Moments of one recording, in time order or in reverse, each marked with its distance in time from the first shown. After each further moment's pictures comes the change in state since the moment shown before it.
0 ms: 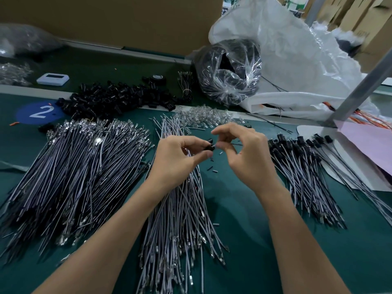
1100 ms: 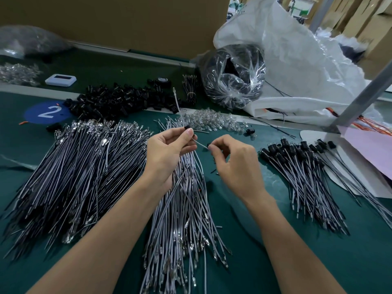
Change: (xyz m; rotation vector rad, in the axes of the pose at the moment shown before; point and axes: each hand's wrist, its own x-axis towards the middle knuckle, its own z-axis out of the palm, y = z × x) left_hand 0.011 -0.004 -0.007 -0.766 0.258 -0.370; right_hand -0.007 -0.006 0.028 -0.051 -0.020 0.167
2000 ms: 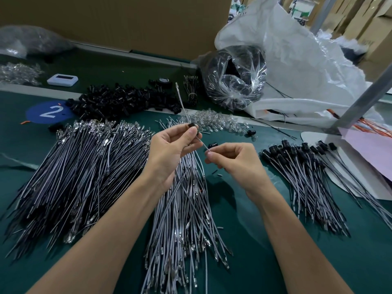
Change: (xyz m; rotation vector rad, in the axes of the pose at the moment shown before) left_hand 0.003 0.001 -0.003 -0.070 -0.137 0.038; right_hand 0.006 0.003 -0.007 0.600 -0.233 0.388
